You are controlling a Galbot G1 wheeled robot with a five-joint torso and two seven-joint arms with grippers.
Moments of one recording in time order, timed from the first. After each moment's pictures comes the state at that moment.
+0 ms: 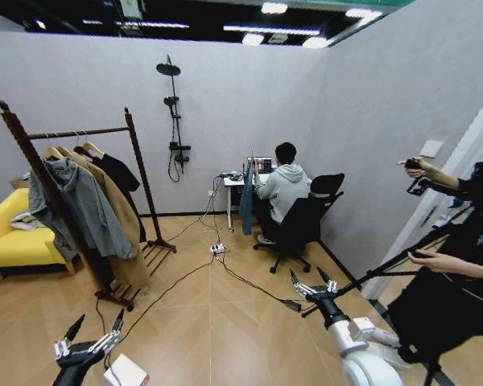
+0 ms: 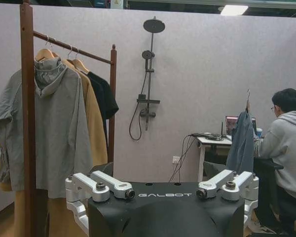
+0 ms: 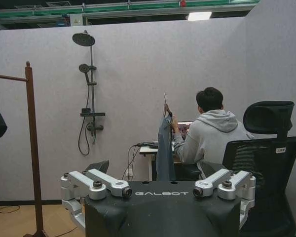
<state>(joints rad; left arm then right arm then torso) 1.83 -1.30 -0.87 -2.29 -0.49 -0.05 0.04 -1.42 1.30 0.68 2.09 0.35 -0.04 -0.07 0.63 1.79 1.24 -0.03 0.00</state>
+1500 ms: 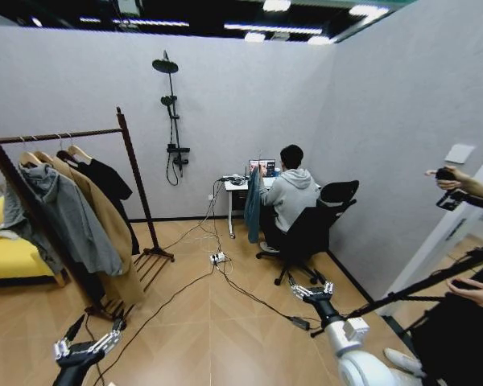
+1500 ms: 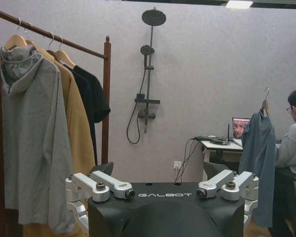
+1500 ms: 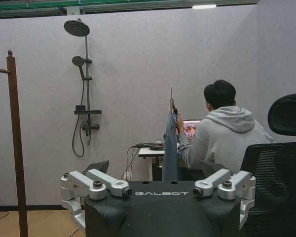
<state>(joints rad) 1.83 -1.30 -0.87 -2.29 -0.49 -0.05 0.04 -1.41 1.31 0.66 2.05 0.34 -0.02 -0.07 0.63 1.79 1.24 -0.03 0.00</state>
